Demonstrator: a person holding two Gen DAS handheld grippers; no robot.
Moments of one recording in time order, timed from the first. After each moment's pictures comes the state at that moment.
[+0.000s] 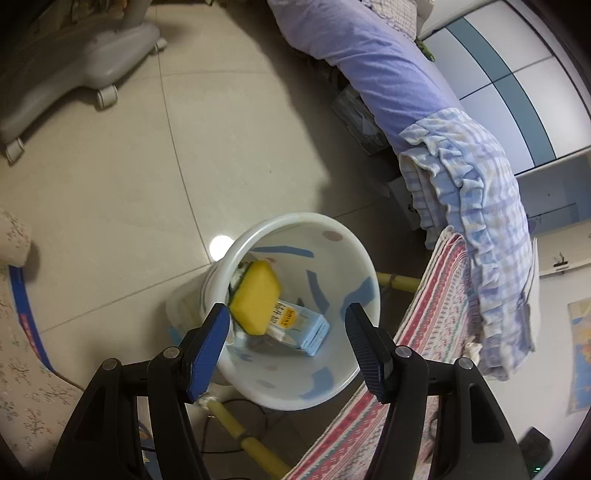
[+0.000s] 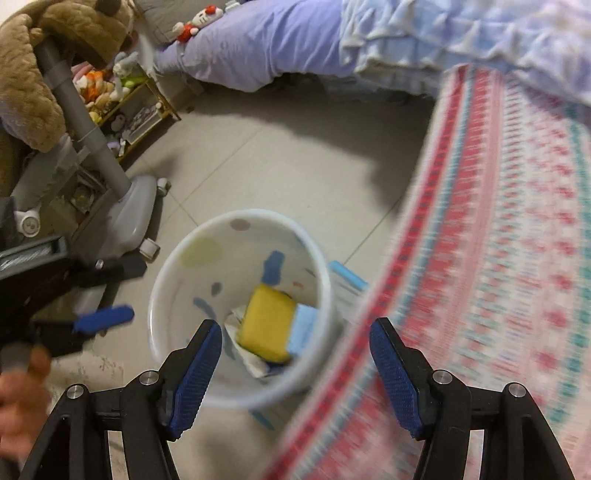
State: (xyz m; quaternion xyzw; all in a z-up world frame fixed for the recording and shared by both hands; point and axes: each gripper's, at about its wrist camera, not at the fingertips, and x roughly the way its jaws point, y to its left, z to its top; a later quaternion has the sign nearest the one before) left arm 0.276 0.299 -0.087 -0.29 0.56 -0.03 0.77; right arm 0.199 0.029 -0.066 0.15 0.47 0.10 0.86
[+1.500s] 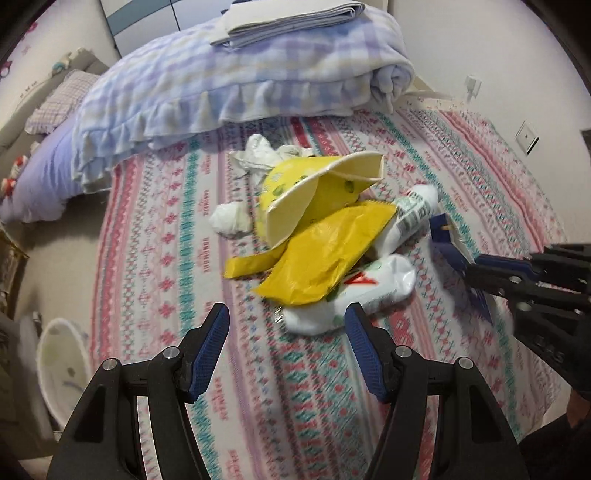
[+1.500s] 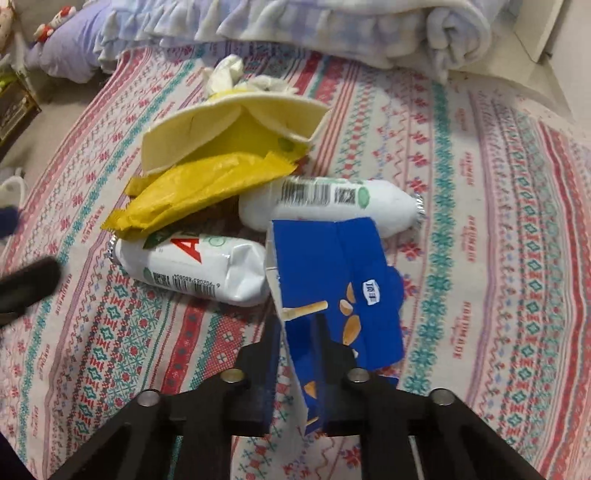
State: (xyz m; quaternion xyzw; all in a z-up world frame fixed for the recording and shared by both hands) left arm 0.117 -0.149 -0.054 0.22 0.47 -0.30 0.80; right arm 0.046 -0.275 -0.083 0.09 0.54 -0.08 0.83
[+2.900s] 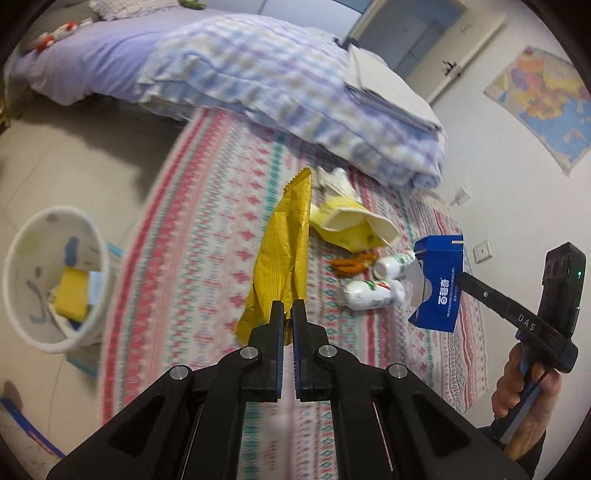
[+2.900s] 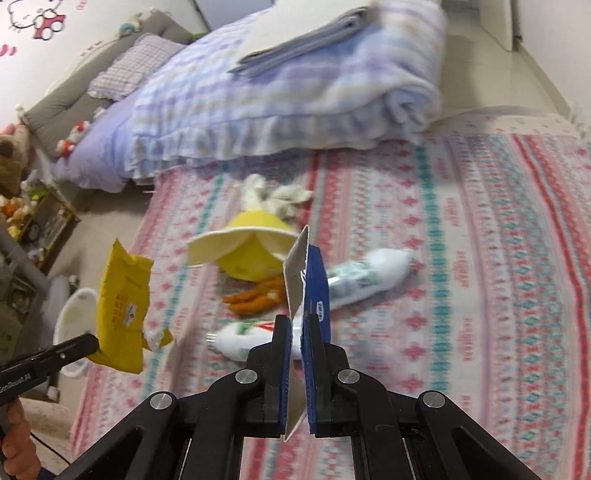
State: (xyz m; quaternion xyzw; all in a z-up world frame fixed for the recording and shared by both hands) left arm 0.159 0.036 -0.006 -0.05 0.52 -0.31 0.79; right arm 0.030 -0.282 -0.007 0.22 0.42 -0.06 0.88
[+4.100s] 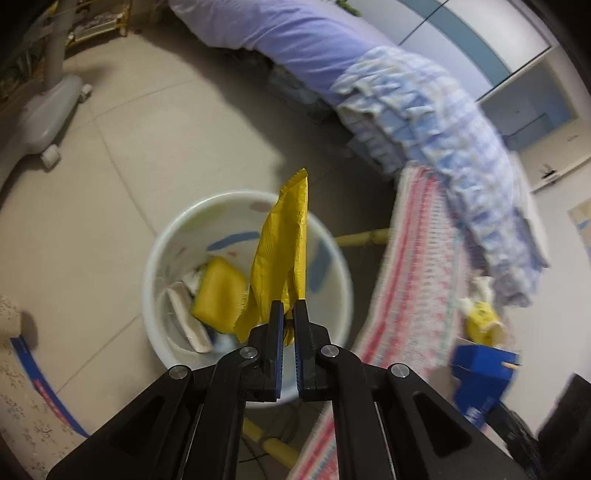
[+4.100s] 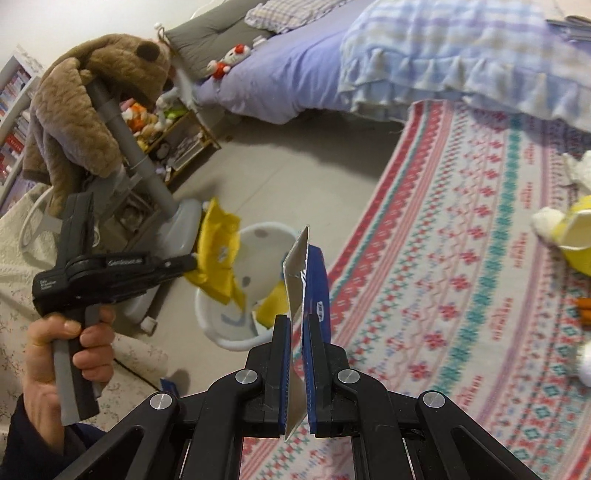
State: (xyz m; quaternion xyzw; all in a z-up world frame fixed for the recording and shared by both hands) left arm 0.283 0.233 -0.089 -0.16 0.57 -0.12 0.80; right arm 0.133 -0.046 -0.029 0.19 0.43 0.18 0.86
